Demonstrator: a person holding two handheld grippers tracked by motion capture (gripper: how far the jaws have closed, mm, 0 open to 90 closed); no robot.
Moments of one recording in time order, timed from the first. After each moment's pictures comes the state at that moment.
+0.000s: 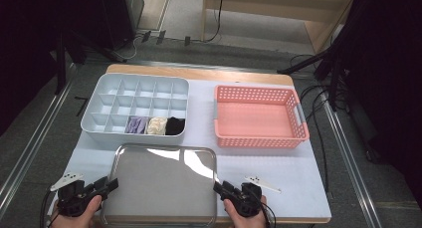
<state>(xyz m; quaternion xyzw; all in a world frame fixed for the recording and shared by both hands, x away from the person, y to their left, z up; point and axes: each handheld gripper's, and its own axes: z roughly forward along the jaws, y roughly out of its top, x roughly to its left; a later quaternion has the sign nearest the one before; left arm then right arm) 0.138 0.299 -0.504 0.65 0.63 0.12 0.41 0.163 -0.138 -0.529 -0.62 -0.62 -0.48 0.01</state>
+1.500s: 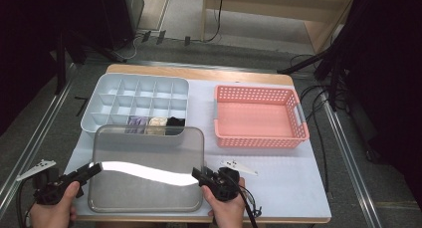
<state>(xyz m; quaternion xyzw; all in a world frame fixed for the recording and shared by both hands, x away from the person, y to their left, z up) 0.156 0.345 -0.476 0.60 0.64 0.12 0.46 0.195 -0.082 -0.506 -0.58 -0.64 -0.51 0.01</state>
